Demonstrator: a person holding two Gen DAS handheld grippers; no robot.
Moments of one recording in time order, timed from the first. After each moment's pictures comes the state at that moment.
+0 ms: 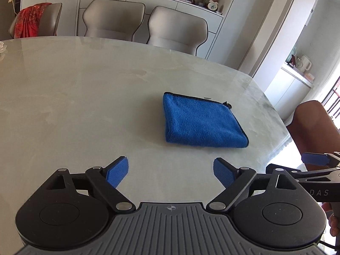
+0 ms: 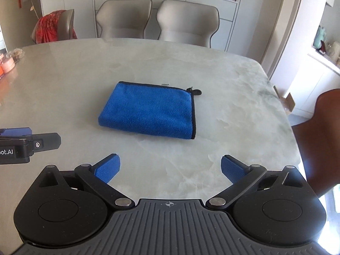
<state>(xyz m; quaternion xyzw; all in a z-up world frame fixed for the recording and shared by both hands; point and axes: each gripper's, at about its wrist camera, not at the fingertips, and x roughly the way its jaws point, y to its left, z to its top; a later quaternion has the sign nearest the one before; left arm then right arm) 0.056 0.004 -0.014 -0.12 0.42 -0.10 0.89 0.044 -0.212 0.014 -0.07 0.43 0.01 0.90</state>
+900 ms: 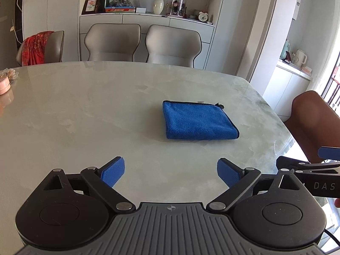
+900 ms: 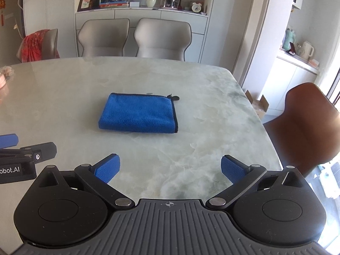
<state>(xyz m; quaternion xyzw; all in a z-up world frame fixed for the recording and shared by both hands) -0.005 -0.002 0.020 -0.06 0.38 -0.10 0.92 -0.021 -0.202 0.042 -0.05 0.38 -0.06 0.92</state>
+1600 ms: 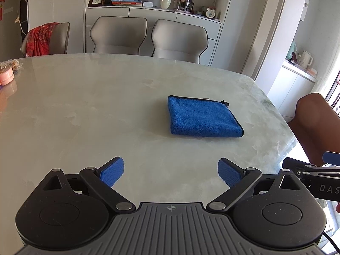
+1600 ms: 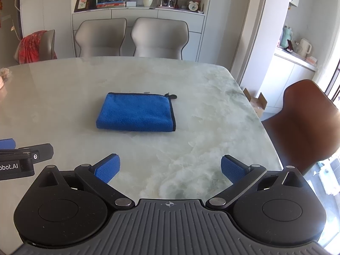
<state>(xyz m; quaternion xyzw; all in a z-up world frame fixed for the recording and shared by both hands) -0.001 -0.001 0.014 -0.07 0.39 -0.08 0.91 -0.024 -0.206 0.039 -0.05 0.39 -0.06 0.92</state>
